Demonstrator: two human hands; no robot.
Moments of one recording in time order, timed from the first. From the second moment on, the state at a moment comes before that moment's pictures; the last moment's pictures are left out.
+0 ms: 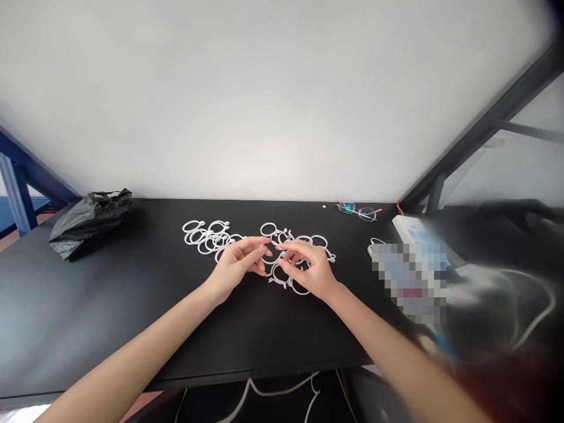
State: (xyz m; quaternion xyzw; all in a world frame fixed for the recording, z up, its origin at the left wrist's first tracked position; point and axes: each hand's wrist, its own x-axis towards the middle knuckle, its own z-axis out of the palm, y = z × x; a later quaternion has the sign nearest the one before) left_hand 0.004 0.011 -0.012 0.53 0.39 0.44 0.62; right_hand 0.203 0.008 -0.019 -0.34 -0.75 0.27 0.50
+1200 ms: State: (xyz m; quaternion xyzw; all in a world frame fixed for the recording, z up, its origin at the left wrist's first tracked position) left_hand 0.011 0.001 -0.011 0.71 0.44 0.31 0.45; right_hand 0.202 0.001 -0.022 -0.35 -0.80 0.33 0.36
